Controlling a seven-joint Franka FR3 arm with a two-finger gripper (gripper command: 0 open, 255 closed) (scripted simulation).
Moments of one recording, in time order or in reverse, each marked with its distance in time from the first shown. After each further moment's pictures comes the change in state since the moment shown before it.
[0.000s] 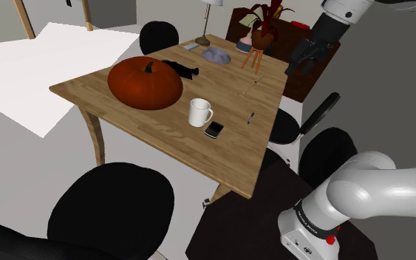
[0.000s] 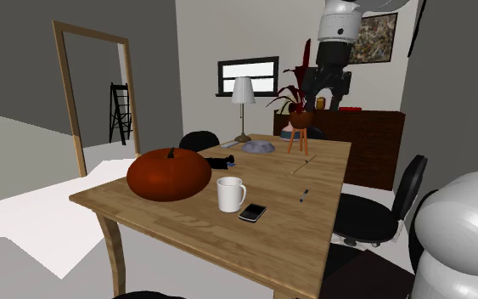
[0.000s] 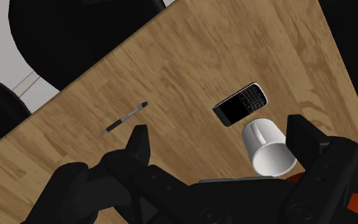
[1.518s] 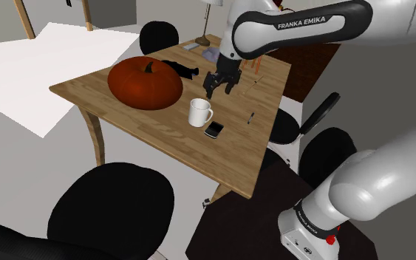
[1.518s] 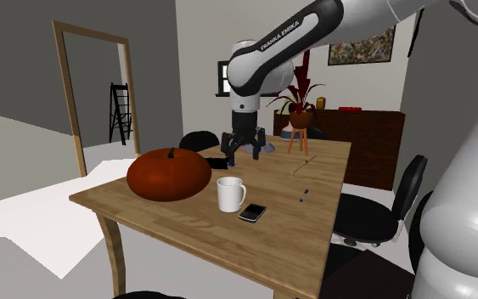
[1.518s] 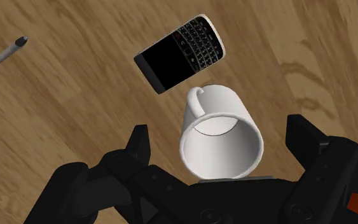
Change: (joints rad) arm 0.070 0.627 0.212 0.087 -0.010 0.478 0.210
